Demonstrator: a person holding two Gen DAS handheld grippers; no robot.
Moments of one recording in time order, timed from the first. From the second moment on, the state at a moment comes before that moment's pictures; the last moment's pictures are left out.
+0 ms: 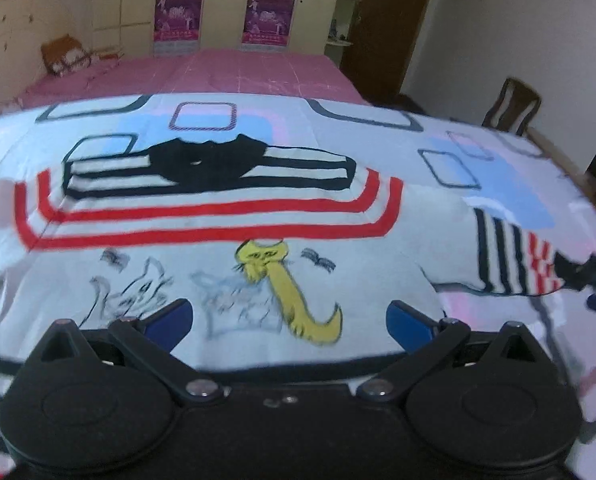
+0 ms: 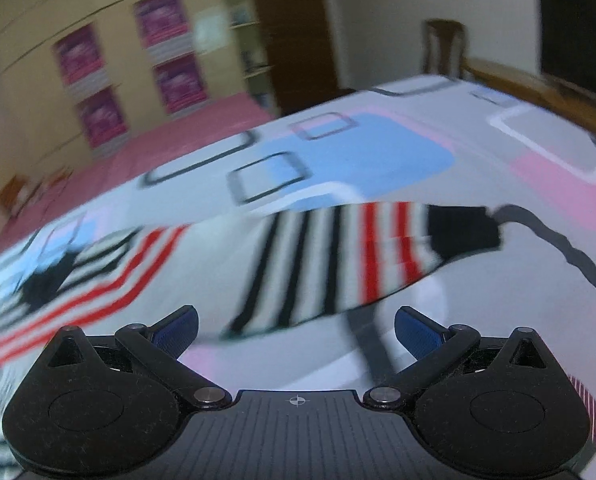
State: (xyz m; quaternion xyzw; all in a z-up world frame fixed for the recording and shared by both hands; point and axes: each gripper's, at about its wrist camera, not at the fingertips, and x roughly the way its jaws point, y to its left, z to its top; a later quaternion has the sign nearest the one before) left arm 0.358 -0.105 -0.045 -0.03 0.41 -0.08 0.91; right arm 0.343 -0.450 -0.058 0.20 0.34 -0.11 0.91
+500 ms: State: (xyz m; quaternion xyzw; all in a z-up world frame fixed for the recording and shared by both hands) left arm 0.396 -0.148 -0.065 -0.01 0.44 -0.08 0.90; right arm 0.355 -0.561 -0.113 0.36 0.33 -0.16 0.86
